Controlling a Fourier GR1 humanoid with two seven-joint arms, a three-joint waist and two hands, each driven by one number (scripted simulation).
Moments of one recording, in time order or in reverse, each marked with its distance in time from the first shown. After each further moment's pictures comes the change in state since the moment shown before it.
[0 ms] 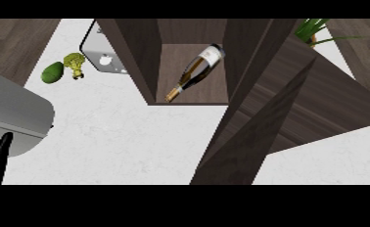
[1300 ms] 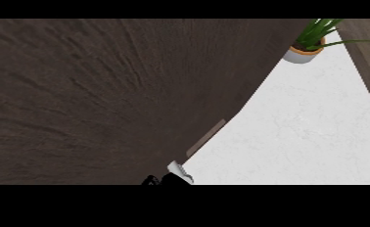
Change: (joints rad) left arm -0.081 -0.031 0.114 0.048 0.087 -0.142 0.127; right arm -0.715 -0.044 0.022 0.277 0.012 -0.510 0.002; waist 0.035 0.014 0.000
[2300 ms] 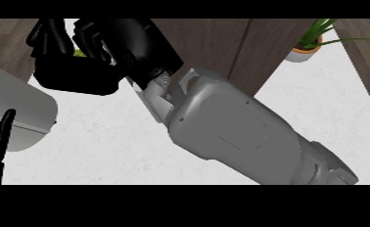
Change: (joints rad) left arm -0.052 -0.092 0.018 0.034 -0.070 0.011 0.066; right arm -0.510 0.056 -0.332 0.792 -0.125 0.110 -0.305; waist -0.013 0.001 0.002
